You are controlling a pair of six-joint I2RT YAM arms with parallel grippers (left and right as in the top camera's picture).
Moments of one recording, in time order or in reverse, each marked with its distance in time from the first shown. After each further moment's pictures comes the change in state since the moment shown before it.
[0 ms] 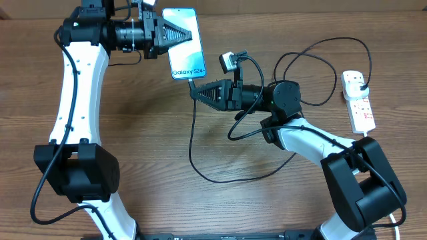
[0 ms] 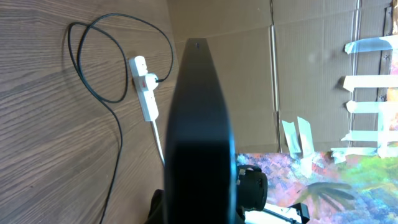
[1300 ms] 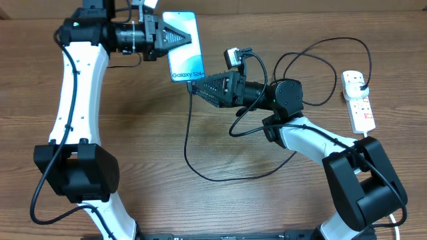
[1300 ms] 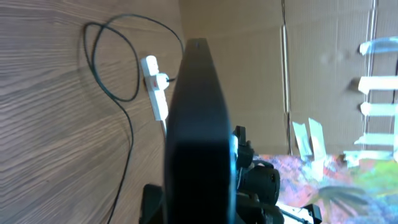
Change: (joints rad) left arm 0.016 0.000 0.000 -0.061 -0.042 0.057; right arm -0.026 0.000 0.004 -0.024 0.052 0.006
